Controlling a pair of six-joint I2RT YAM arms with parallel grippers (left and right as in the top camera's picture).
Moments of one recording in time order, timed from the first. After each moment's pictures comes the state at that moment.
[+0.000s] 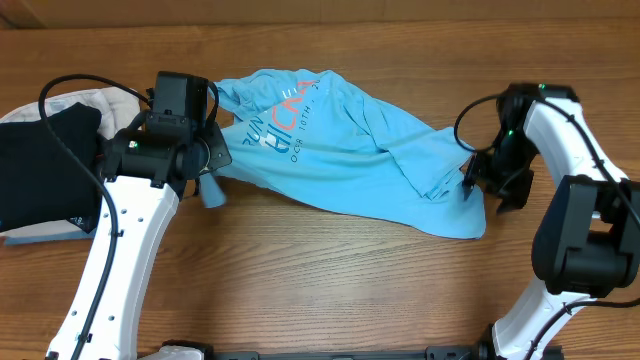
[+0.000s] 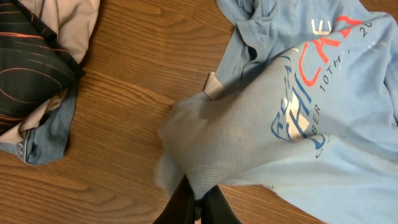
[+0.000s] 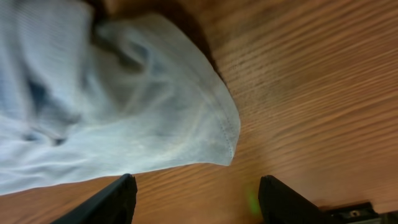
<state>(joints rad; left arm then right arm) -0.15 1.43 1.39 -1.05 -0.17 -0.49 -0.11 1.98 1.45 -1.37 -0.05 0.34</state>
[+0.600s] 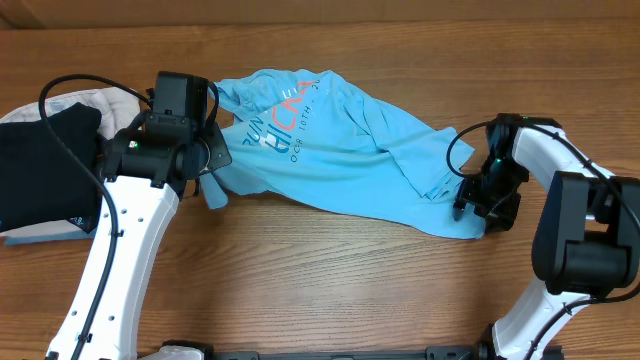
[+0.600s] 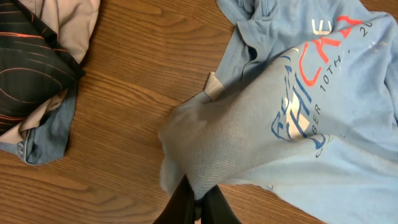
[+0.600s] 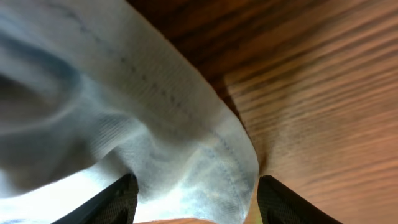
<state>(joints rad) -0.15 1.43 1.39 -1.05 -0.17 -0.49 -0.11 1.97 1.23 -1.15 -0.07 0.34</state>
